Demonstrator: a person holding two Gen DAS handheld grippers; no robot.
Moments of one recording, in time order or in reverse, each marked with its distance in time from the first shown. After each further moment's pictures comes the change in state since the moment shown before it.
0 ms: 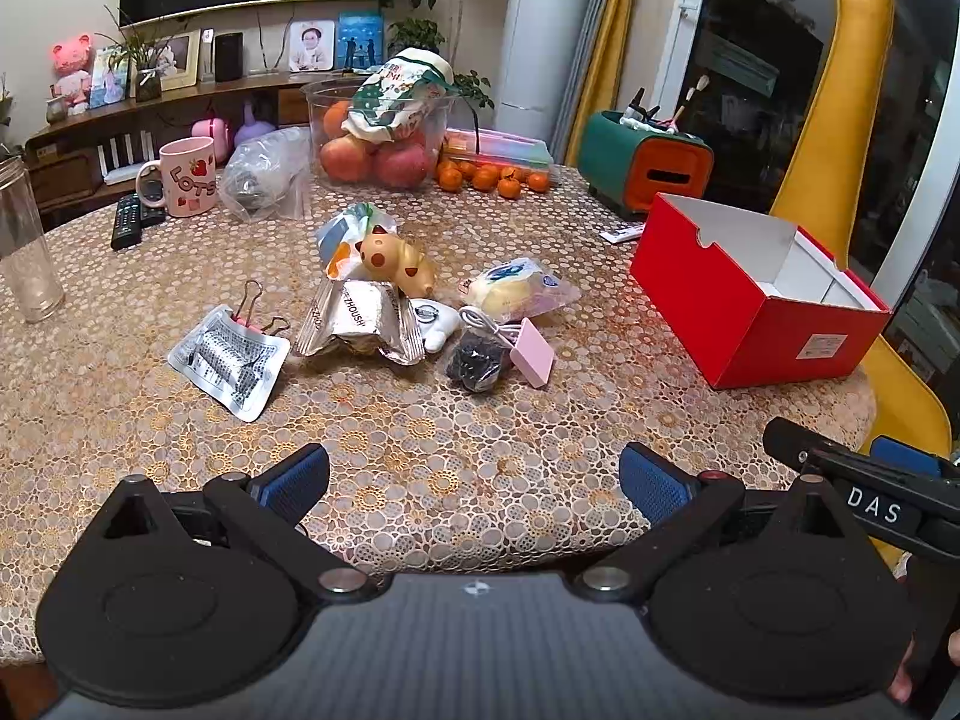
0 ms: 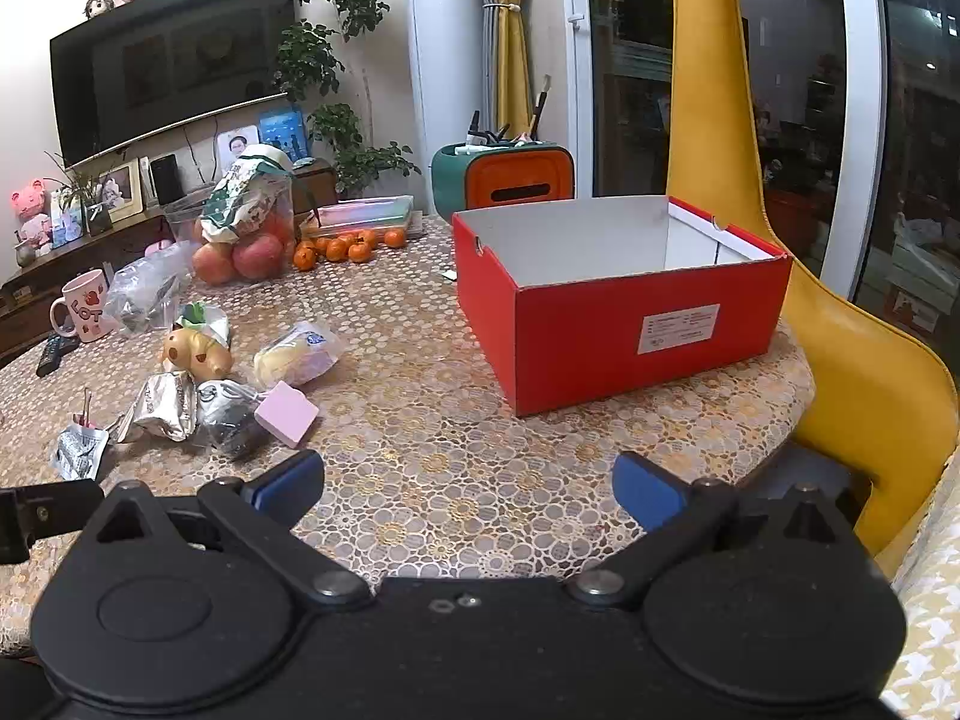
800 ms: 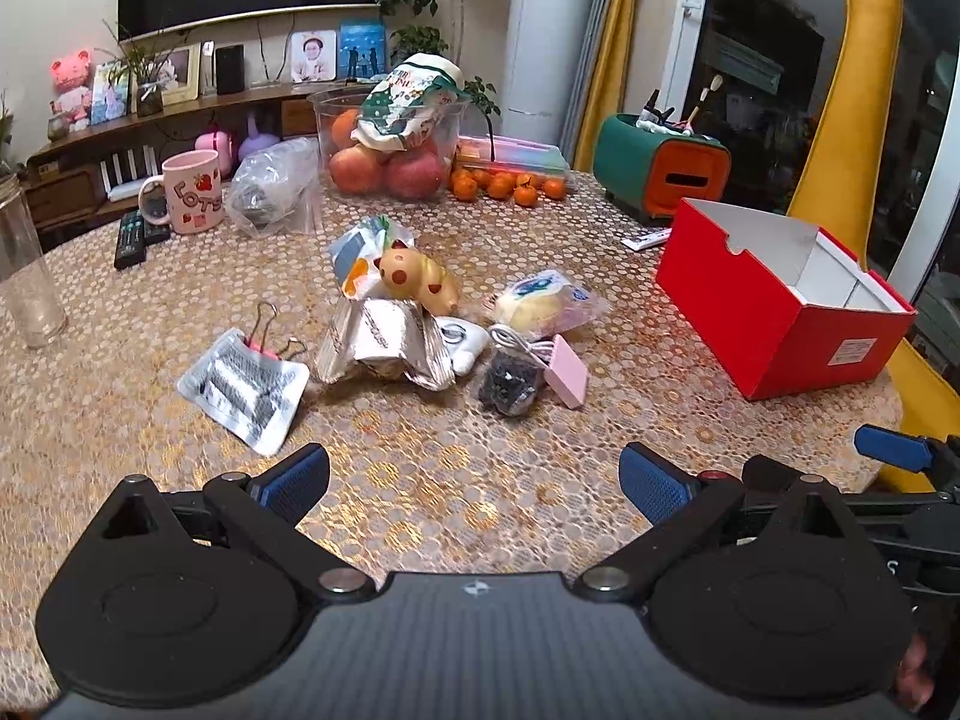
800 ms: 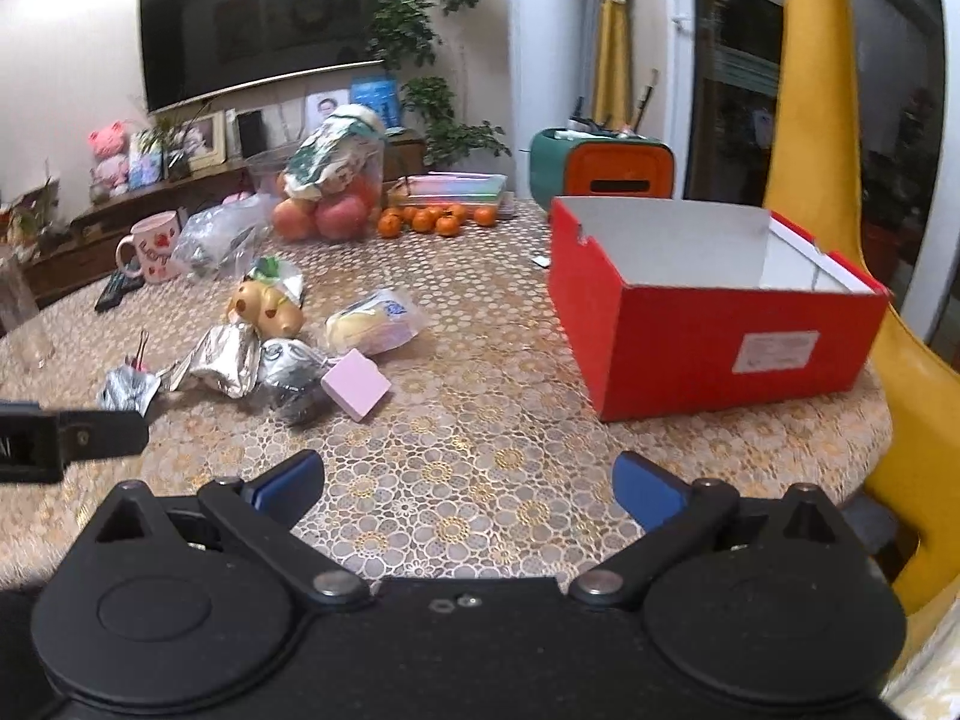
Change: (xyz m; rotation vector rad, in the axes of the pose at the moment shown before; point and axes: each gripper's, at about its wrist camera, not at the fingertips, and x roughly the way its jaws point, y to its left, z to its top) left arm 0.023 0.017 0.012 0.034 -0.021 0.023; right arm 0.023 0.022 0.001 -0.172 0.037 0.137
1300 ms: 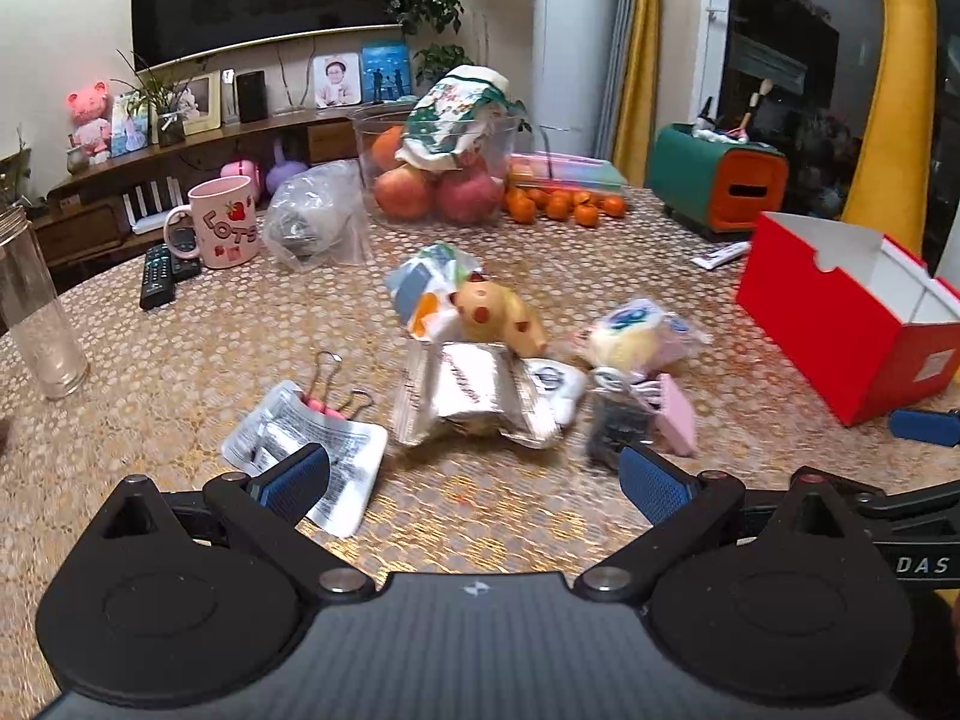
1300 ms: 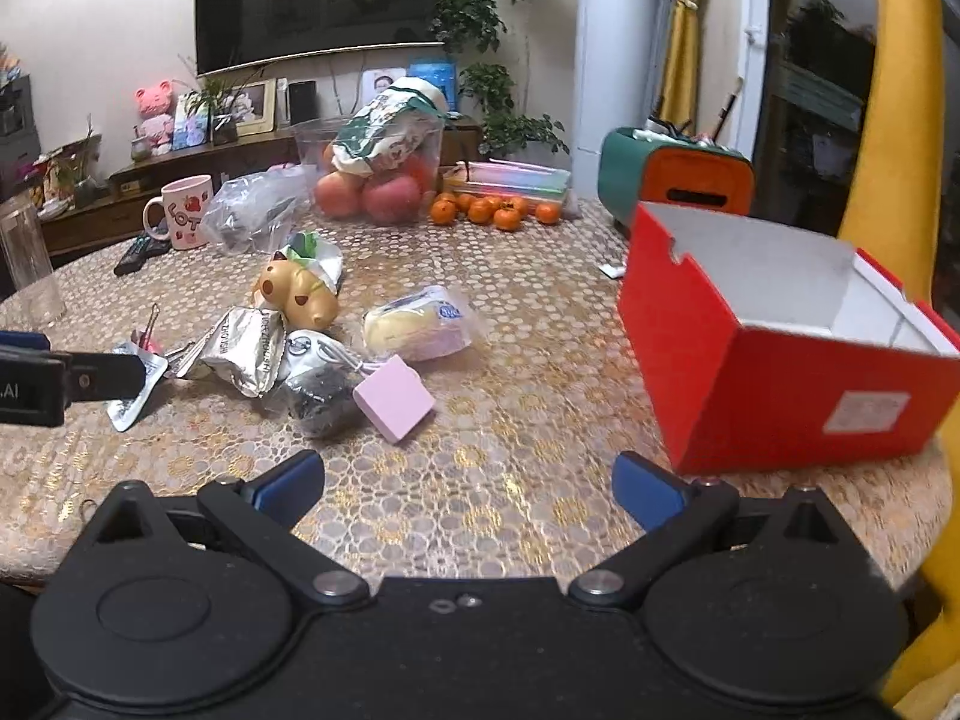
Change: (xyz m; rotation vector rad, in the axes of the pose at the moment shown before) left arm 0.049 0.047 0.017 0.027 -0.042 0.080; right arm 0.056 0.020 0.016 -0.116 0.010 0.060
